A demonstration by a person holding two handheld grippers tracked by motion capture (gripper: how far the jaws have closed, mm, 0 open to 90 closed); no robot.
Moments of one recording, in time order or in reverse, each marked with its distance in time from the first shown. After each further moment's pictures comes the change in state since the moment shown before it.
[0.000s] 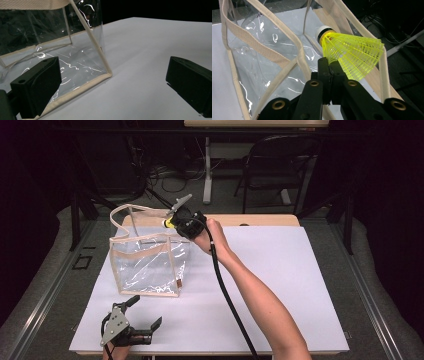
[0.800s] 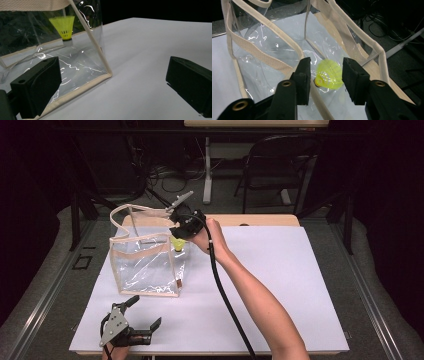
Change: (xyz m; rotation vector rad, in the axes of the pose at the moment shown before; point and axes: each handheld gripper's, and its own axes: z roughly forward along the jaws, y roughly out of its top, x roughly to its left) left arm 0.000 0.000 -0.002 -0.004 -0.001 -0.001; right arm -0.002 0.004 -0.003 -0.027 0.010 0.061
